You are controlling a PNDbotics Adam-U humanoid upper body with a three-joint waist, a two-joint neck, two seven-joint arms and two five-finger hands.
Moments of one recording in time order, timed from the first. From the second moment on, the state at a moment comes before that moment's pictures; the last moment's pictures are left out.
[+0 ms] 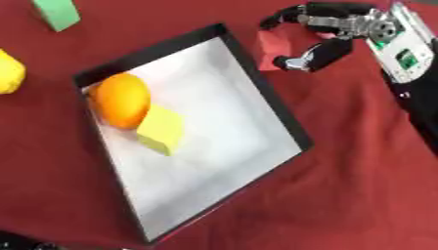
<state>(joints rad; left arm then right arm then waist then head) -0.54 0.37 0.17 -1.84 0.19 0.06 0.52 -0.87 -0.80 0.19 -1.20 0.36 -0.54 0.64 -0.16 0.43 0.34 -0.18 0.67</state>
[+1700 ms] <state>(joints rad) -0.56 0.37 0.16 -1.84 0.20 0.08 0.50 -0.84 -0.81 0.16 -1.19 0.37 -0.56 0.62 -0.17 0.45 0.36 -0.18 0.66</state>
